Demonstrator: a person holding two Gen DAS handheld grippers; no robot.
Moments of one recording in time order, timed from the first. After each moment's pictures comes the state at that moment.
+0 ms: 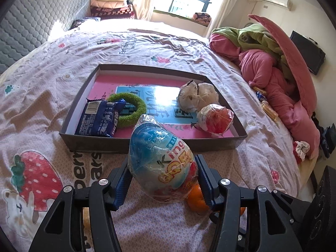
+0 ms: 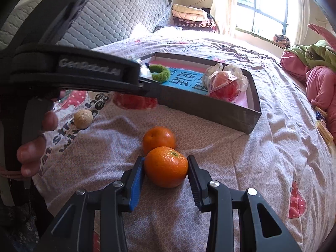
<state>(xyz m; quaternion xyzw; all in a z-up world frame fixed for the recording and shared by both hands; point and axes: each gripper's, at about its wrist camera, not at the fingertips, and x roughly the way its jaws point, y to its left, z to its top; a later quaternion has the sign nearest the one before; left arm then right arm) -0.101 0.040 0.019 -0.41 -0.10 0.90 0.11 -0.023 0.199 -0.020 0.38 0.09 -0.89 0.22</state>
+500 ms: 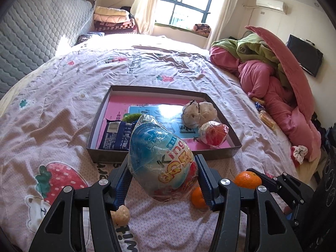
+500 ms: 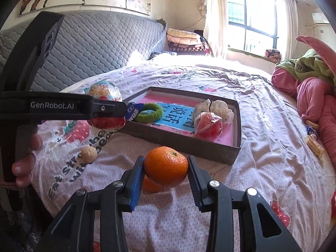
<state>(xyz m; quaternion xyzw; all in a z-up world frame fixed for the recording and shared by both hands) -0.076 0.019 0.059 -0.37 -0.08 0.92 0.10 -0.022 0.210 0.023 0.31 0.07 -0.92 0.22</state>
